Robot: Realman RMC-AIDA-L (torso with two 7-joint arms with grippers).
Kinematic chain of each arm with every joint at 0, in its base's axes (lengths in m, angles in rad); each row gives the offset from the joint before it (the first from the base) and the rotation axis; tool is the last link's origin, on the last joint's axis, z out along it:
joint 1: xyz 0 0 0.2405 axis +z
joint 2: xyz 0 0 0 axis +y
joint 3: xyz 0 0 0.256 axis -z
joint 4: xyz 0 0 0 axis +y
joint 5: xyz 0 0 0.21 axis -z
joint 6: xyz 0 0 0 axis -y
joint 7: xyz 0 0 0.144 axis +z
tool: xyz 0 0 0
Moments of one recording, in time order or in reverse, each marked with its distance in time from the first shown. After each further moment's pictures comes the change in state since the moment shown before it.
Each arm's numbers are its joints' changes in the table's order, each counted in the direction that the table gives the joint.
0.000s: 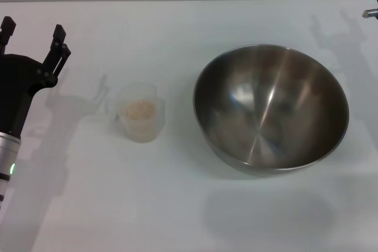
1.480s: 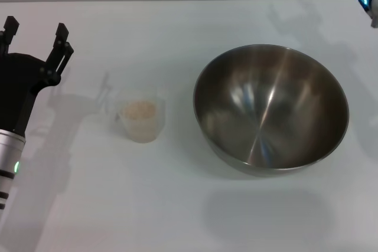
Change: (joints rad) left arm 0.002 -0.004 0.006 -0.018 0.006 0.011 -0.004; right arm -0.221 -0.003 -0.126 -1.098 0.001 -1.375 -0.403
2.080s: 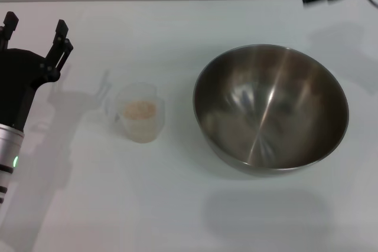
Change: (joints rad) left arm -0.021 0.001 0.002 0.024 0.002 0.006 0.003; right arm 0.283 -0.019 -0.487 -0.258 -0.015 -1.331 -0.016
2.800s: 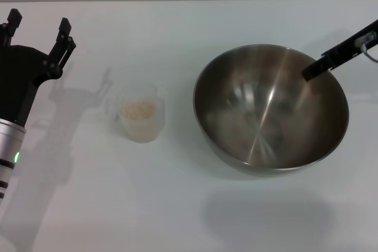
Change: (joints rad) left arm -0.021 0.000 0.000 0.019 0.000 0.019 0.000; right arm 0.134 -0.033 -0.096 0.372 0.016 -0.140 -0.220
